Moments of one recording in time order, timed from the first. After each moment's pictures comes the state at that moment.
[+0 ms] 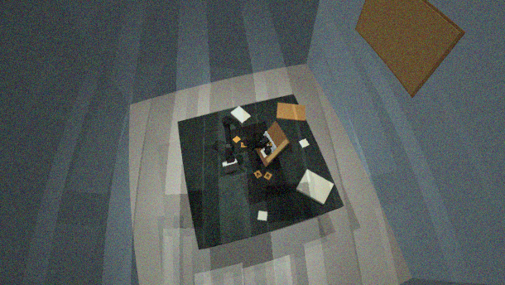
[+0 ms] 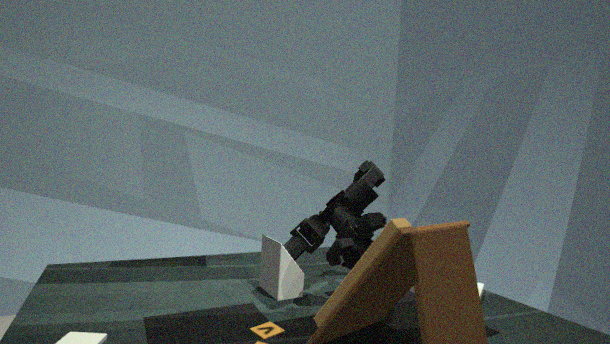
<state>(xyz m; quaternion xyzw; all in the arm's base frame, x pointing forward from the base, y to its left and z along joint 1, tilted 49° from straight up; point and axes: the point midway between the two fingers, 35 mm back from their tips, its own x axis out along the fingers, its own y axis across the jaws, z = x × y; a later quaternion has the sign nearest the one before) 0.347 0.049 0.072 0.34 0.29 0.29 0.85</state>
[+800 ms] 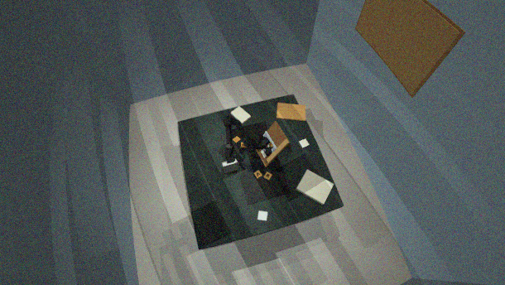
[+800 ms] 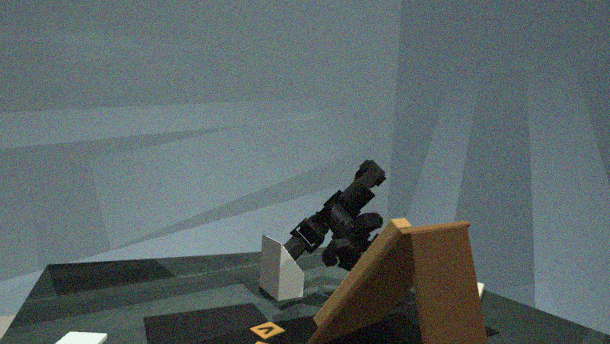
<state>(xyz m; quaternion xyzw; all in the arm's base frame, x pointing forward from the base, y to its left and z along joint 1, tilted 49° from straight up) 0.351 0.041 0.063 0.34 0.29 0.29 0.85</state>
